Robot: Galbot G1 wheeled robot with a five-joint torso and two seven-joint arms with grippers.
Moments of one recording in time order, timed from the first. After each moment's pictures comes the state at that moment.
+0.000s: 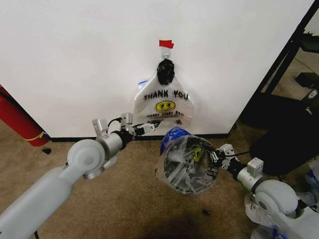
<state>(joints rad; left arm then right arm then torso) 0.70 -0.80 0.03 -2.00 -1.49 0.49 -0.35 -1.33 0.76 0.39 2.03 0.57 -0.18 -0.11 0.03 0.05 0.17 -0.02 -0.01</state>
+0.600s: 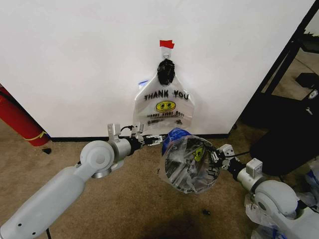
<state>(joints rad) 0.68 -0.86 0.08 -1.98 -1.48 0.54 -0.33 -1.33 0.76 0.38 2.04 0.54 -0.20 -0.09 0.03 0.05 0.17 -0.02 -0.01</state>
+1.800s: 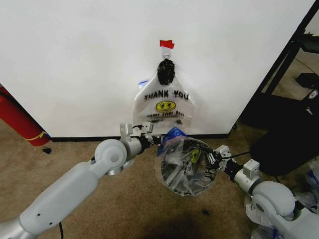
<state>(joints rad) 0.53 -0.94 0.25 -1.82 -1.39 0.51 -0.36 -1.34 0.75 0.36 2.07 0.55 -0.19 -0.11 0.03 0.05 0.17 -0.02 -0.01</state>
